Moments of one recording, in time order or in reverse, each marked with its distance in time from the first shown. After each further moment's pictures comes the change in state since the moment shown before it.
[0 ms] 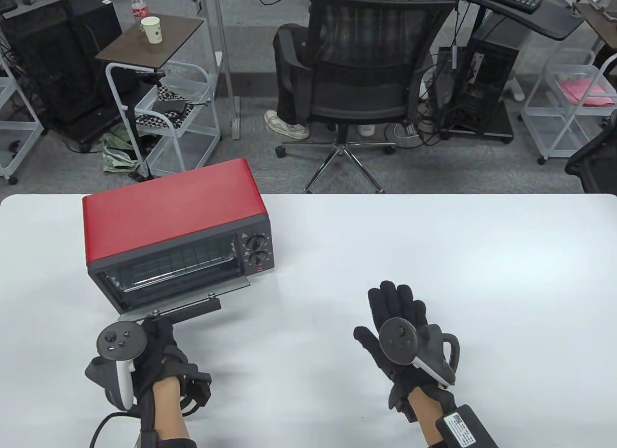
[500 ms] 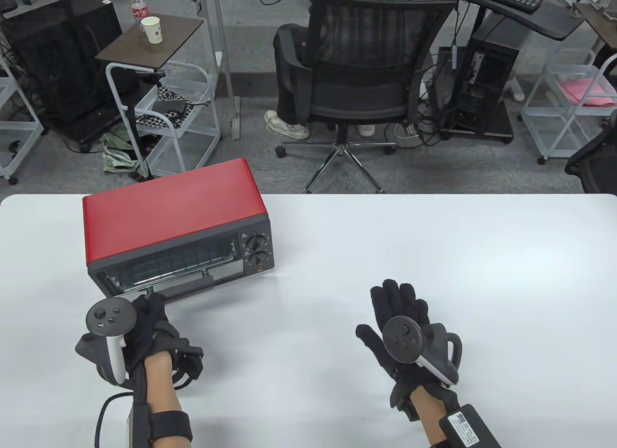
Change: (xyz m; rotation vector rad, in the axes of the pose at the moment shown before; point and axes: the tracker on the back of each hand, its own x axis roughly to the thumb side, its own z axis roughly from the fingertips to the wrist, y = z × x) left_hand 0.026 0.016 -0.029 0.056 -0.016 0.036; right_hand -0.004 -0.001 -0.001 -0.007 0.004 -0.027
